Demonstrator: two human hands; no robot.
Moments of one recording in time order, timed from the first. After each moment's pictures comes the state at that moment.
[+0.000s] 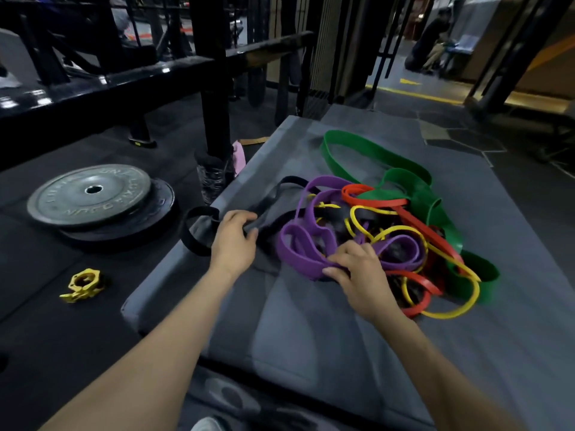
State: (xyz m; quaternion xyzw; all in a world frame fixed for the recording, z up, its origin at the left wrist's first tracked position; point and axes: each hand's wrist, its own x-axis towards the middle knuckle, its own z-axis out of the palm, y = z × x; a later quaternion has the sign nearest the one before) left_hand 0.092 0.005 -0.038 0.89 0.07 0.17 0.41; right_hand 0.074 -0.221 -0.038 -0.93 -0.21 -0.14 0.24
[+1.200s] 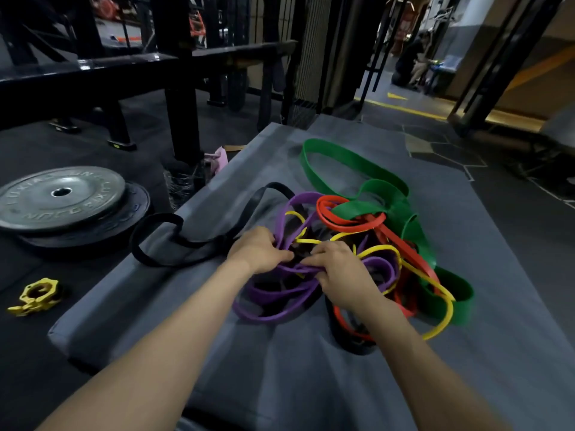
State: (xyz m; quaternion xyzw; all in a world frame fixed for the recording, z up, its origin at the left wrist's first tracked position) left_hand 0.131 -0.076 -0.018 0.94 0.08 -0.07 0.33; right_hand 0.107 -0.243 -0.011 -0.96 -0.23 0.00 0.13
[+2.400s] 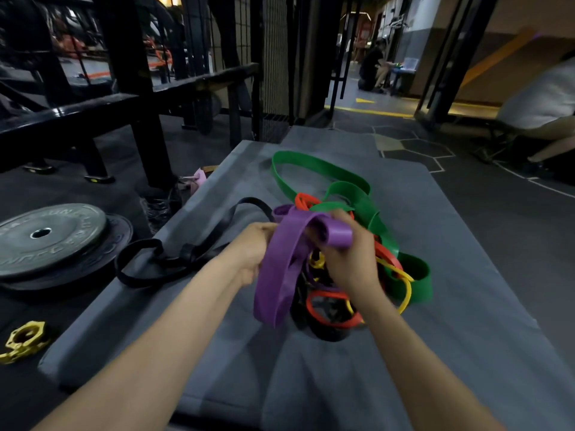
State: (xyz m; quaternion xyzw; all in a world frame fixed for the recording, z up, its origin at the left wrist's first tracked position) left_hand 0.095 -0.120 0.036 0.71 0.01 -0.12 0.69; right_hand 0.074 -0.273 0.031 -0.83 -0.11 -0.24 0.50
